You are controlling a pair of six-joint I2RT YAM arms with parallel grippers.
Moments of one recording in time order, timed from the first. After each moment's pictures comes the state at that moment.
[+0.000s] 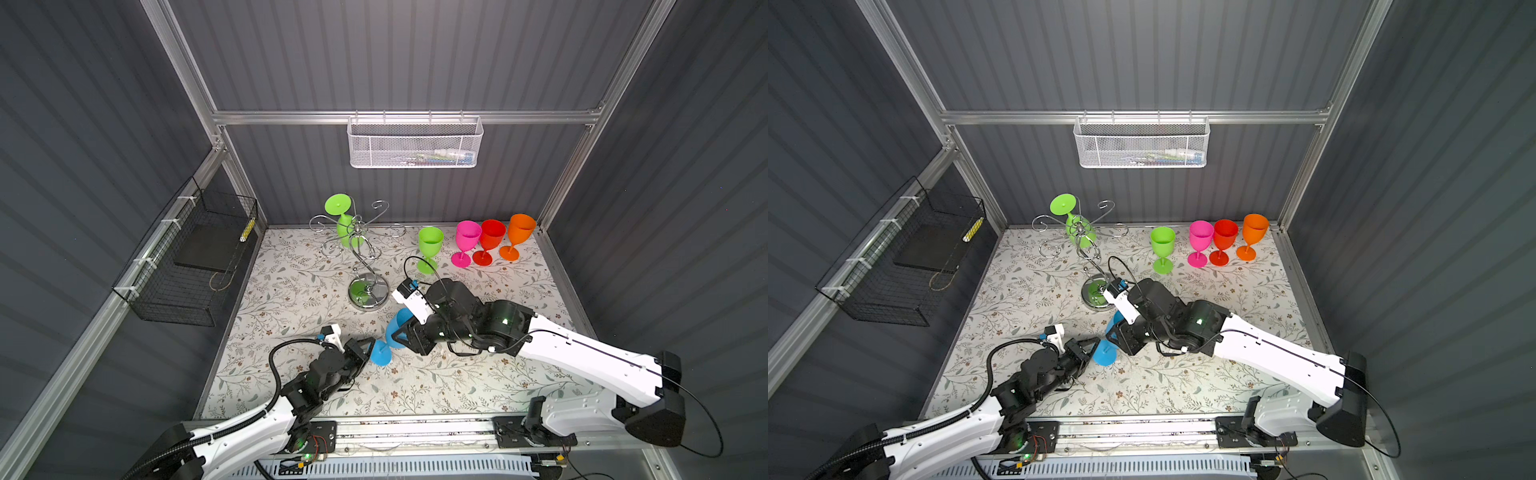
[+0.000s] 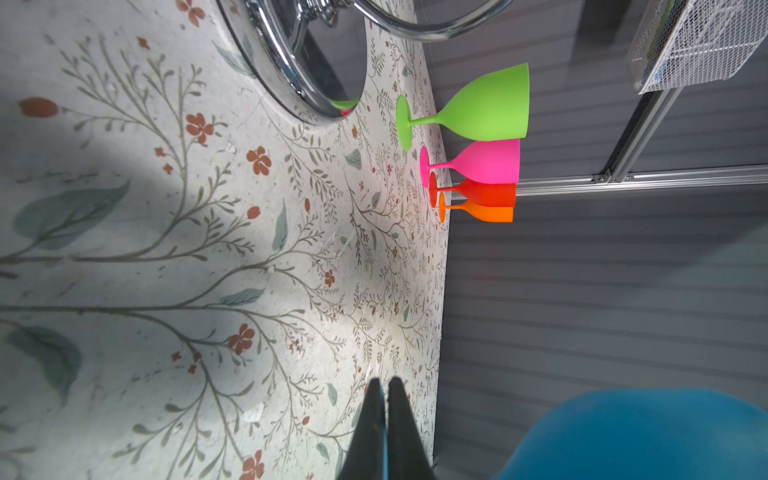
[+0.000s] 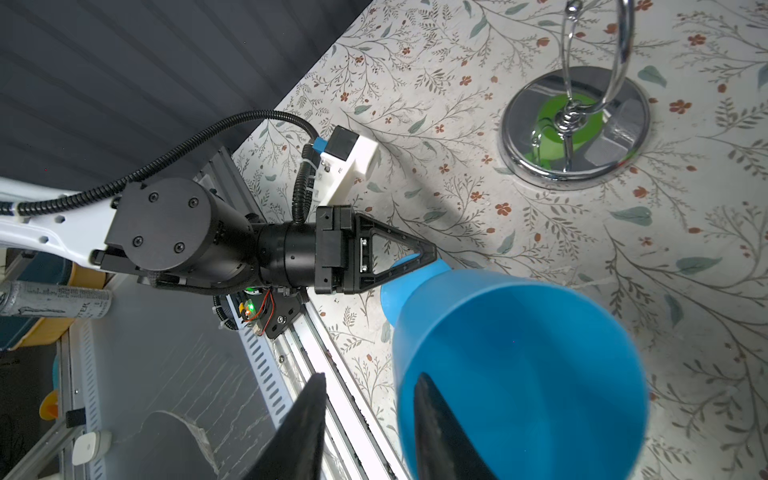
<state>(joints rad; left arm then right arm) -0.87 0.76 0.07 0.38 -0.16 -1.44 1.09 1.31 1.26 -0.66 -0.16 0.37</state>
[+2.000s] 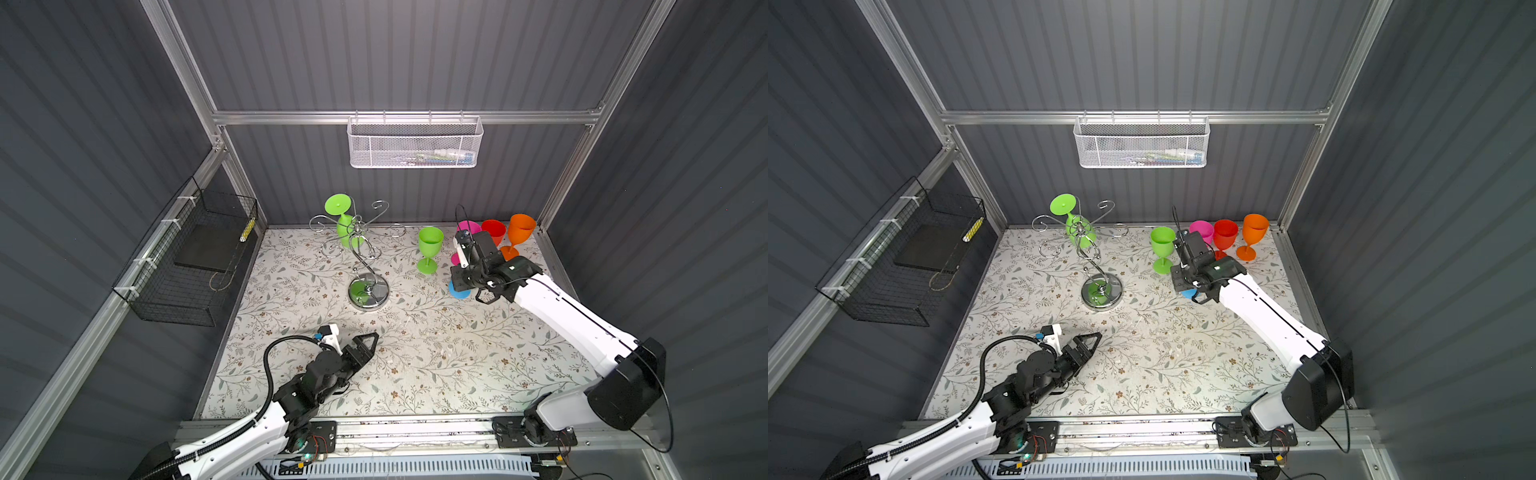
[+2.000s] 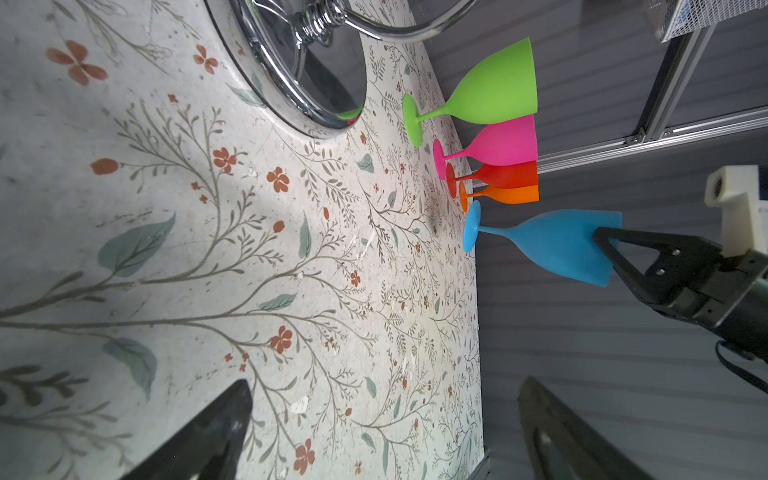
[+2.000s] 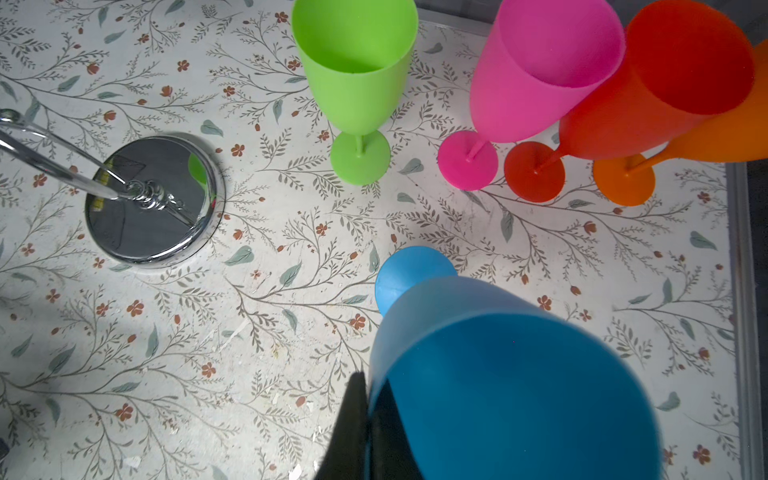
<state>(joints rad) -0.87 0.63 0.08 0.19 -0.16 -1.28 0.53 1.47 1.35 -0.76 0.21 0.21</state>
